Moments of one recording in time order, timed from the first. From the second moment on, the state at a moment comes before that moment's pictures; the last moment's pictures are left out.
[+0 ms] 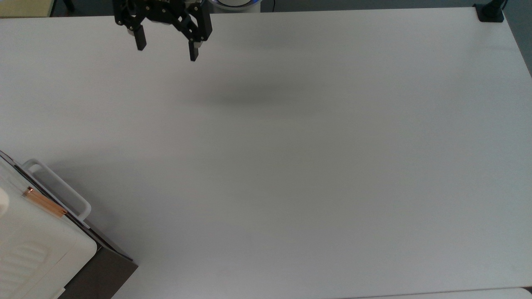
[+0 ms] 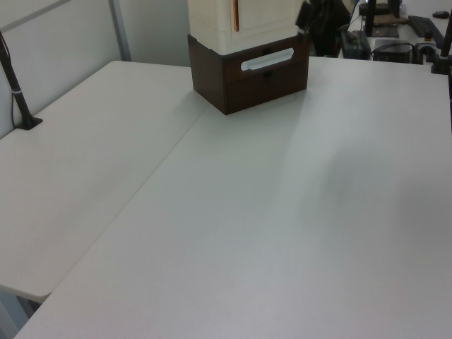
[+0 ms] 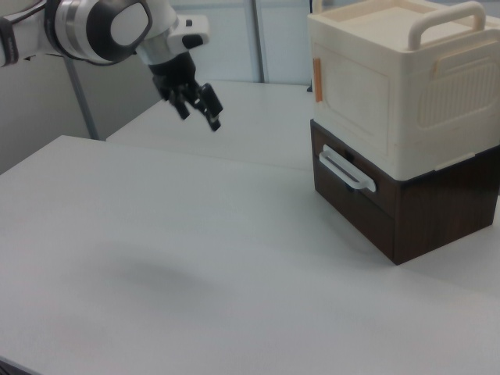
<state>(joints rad) 0.06 0.07 -0.14 -1.58 -0.02 1.97 0.16</state>
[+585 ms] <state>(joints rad) 0.04 0.36 -0.15 -1.40 -0.10 2.55 0.43</state>
